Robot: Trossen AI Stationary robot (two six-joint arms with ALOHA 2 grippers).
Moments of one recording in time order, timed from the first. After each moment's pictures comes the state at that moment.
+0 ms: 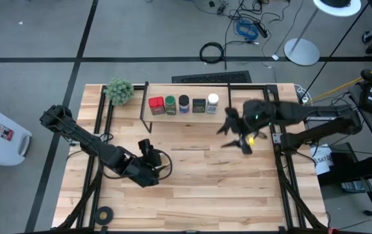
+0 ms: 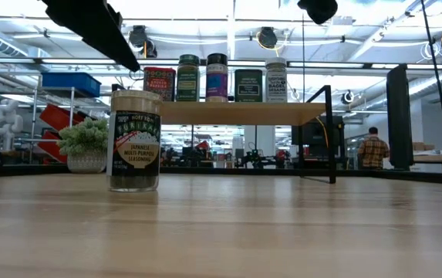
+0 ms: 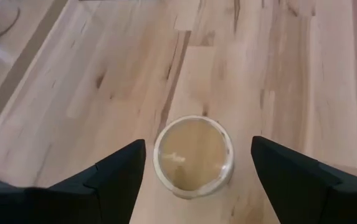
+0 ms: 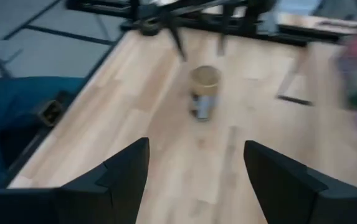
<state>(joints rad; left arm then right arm) -0.53 1.41 1.01 -0.62 -0.63 -0.51 -0.02 1.09 1.09 -0.58 -0.26 -0.15</state>
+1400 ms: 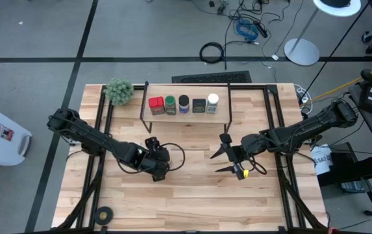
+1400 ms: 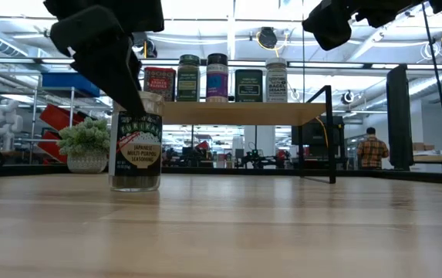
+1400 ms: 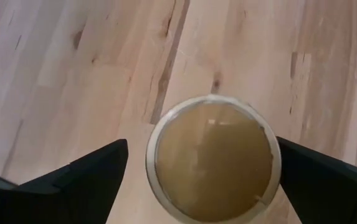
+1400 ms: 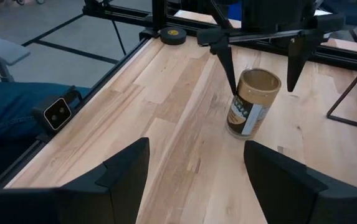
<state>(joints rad) -0.38 1.53 1.01 -0.60 -0.45 -0.46 0.29 1.13 0.68 0.03 -0.02 -0.05</state>
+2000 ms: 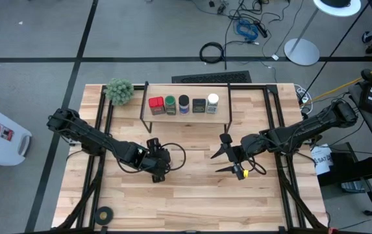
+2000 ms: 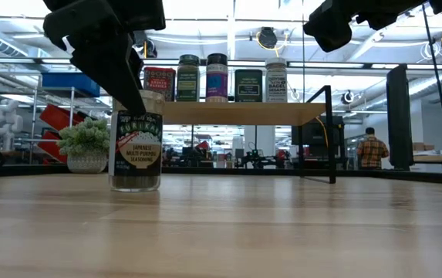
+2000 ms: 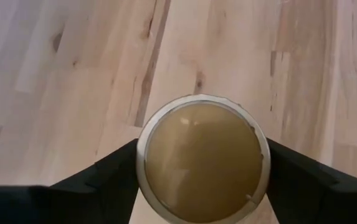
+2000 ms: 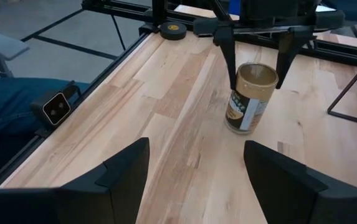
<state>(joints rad) -0.38 1.53 1.01 -0.58 -0.39 -0.43 0.29 1.13 0.68 0.02 -0.02 -0.05</state>
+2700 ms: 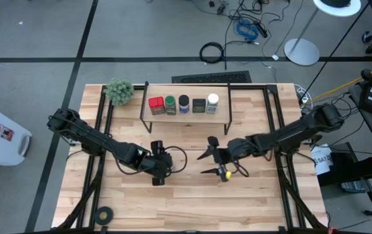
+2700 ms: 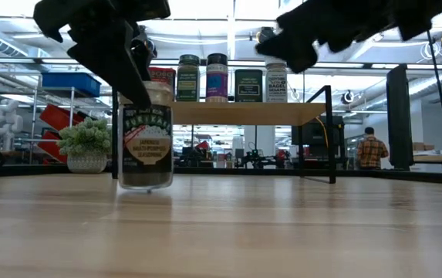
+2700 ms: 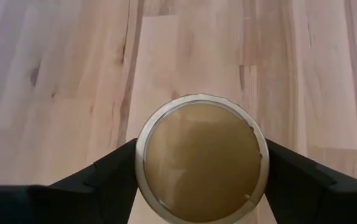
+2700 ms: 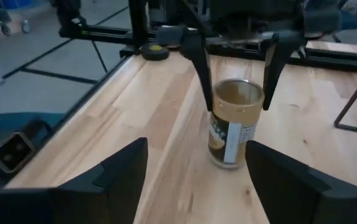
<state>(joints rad) -0.39 1.53 1.01 -0.49 -0.36 -0.31 0.26 1.41 0.68 0.39 -0.01 0.01</state>
